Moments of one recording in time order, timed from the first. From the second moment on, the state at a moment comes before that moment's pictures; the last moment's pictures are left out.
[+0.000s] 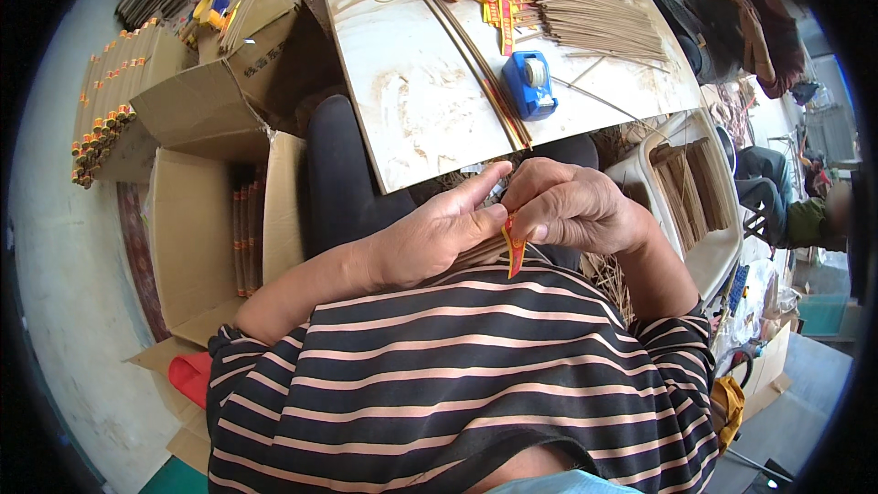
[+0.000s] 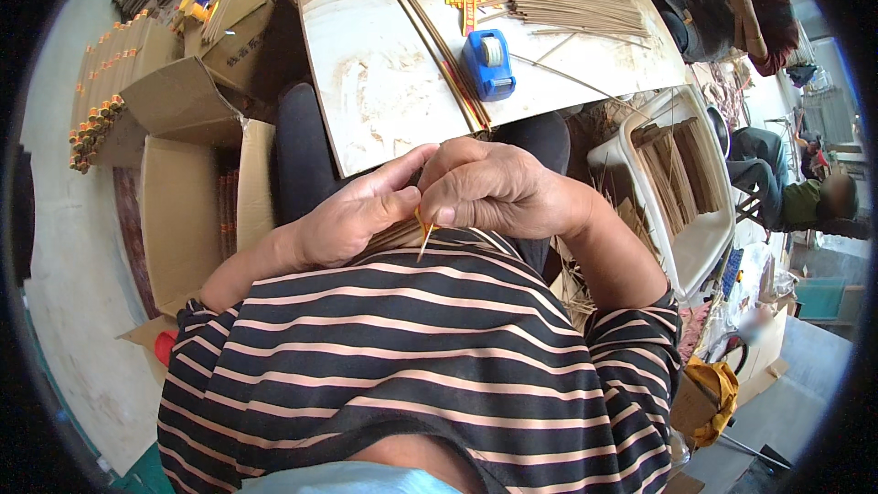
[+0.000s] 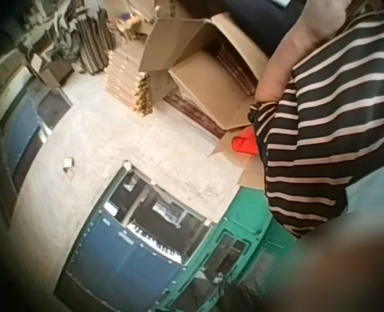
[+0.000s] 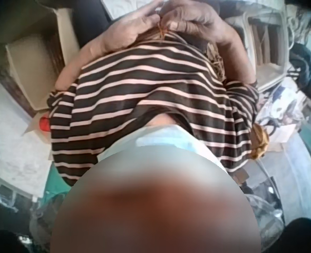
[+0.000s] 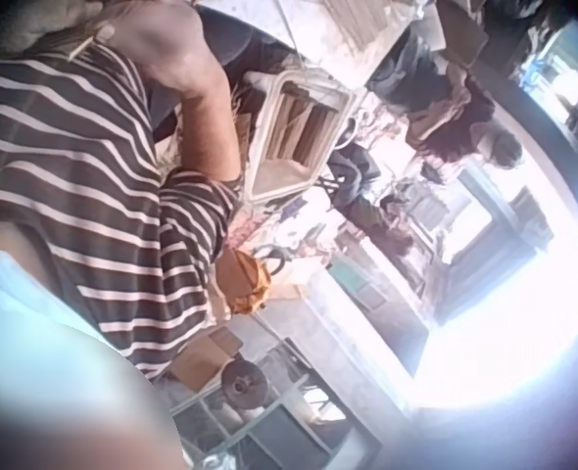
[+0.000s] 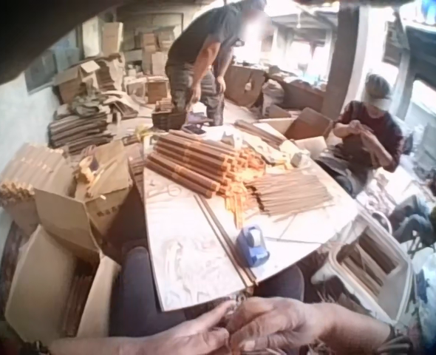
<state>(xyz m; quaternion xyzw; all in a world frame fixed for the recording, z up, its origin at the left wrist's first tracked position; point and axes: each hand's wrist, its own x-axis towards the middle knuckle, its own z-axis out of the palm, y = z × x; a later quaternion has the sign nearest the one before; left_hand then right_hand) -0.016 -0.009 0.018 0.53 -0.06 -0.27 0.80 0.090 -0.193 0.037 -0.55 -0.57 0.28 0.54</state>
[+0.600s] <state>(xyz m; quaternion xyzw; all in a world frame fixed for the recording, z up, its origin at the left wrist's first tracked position) -0.017 -0.003 0.029 0.57 0.06 -0.15 0.81 0.066 -0.188 0.032 -0.75 -0.30 0.24 0.55</state>
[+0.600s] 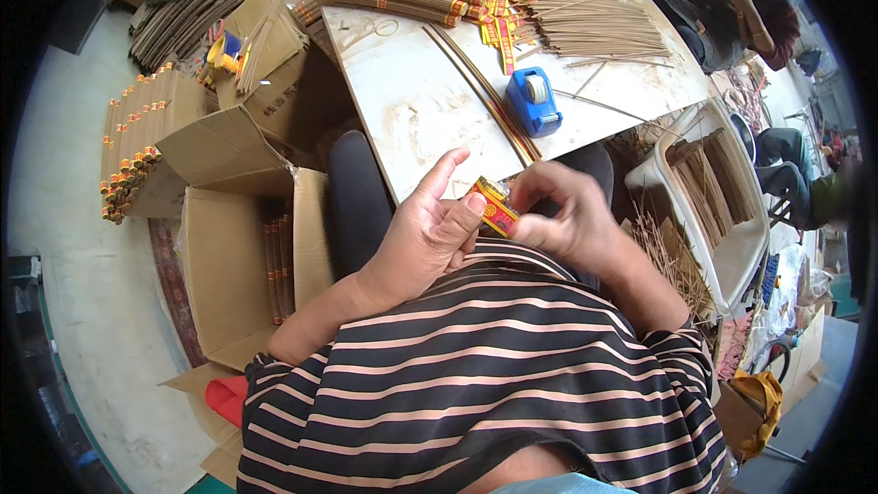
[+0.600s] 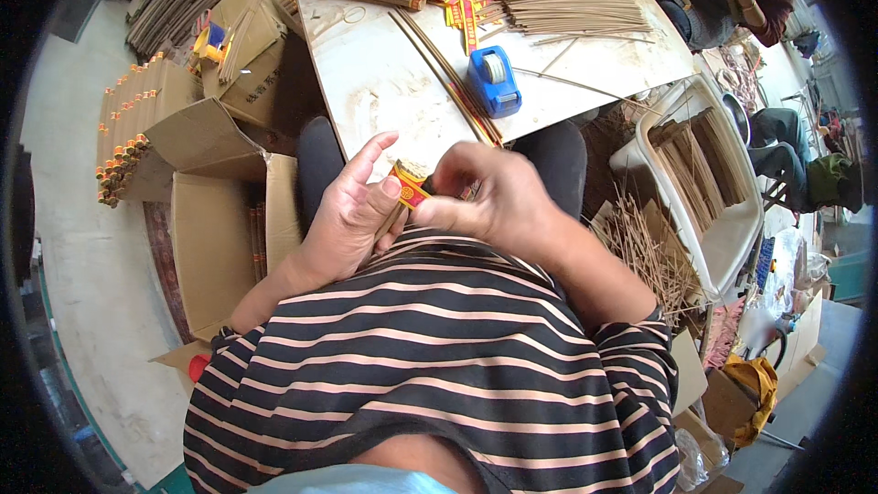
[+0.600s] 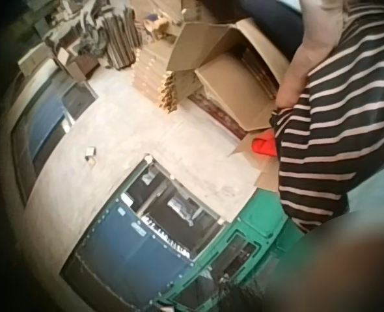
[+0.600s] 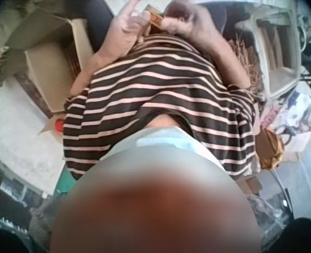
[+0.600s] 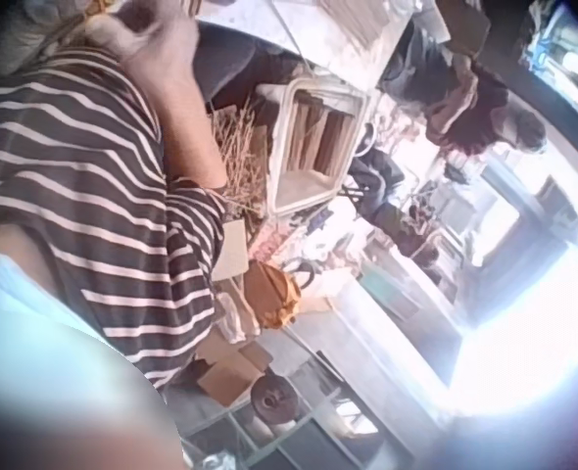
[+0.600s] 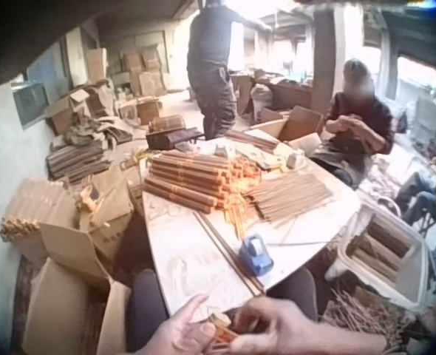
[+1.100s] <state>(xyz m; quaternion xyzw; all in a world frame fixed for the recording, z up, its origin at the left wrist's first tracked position) -0.012 0.005 0.027 0.53 0.05 -0.18 0.82 0.069 -0.170 0.031 -0.74 -0.37 0.18 0.53</state>
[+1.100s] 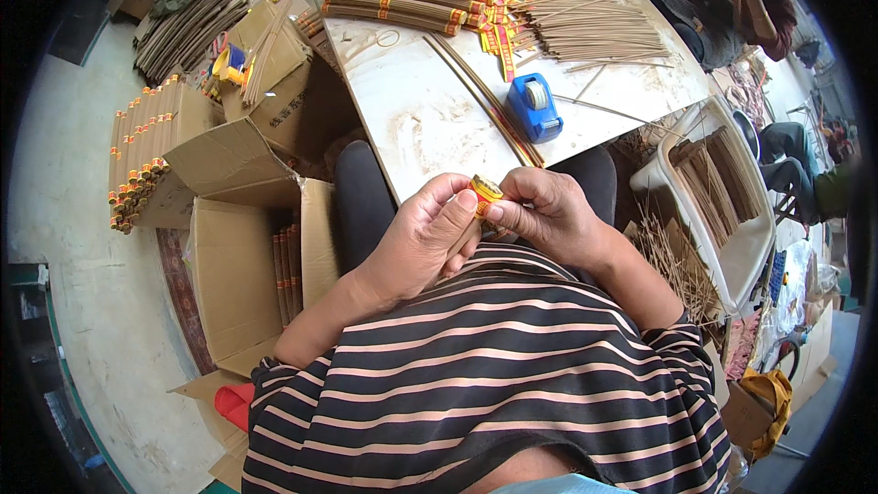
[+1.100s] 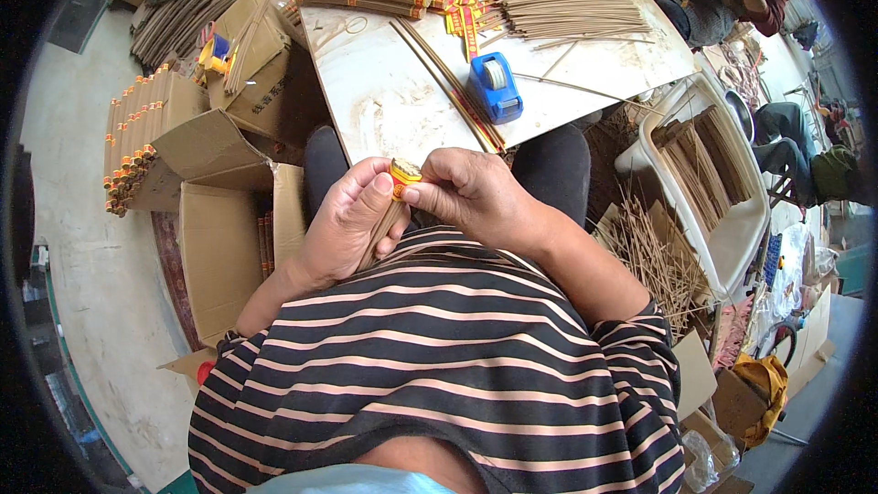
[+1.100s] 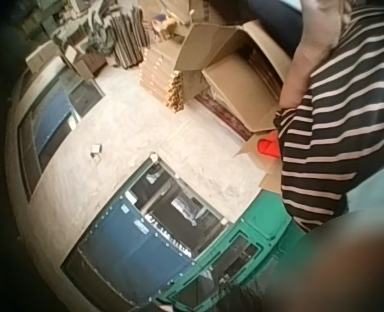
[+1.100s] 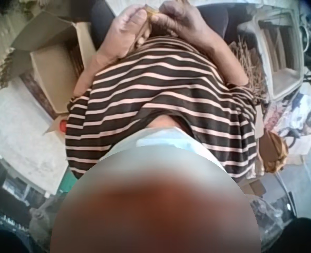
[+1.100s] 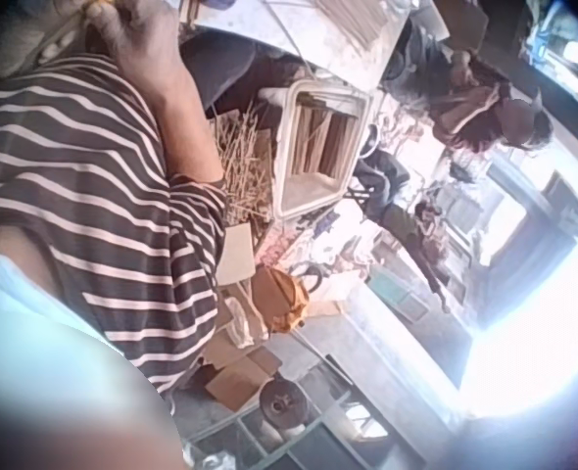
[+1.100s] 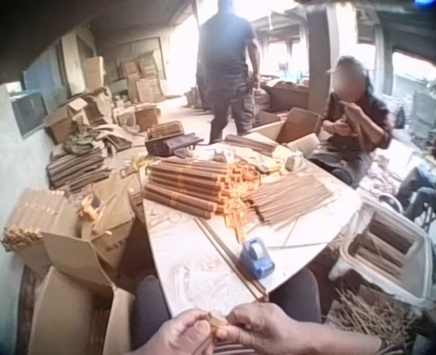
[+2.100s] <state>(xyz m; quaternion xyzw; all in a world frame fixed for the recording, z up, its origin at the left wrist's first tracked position) -0.001 0.007 0.018 0.55 -0.04 -0.19 0.81 0.098 -0.166 0.025 -0.68 -0.50 0.06 0.52</state>
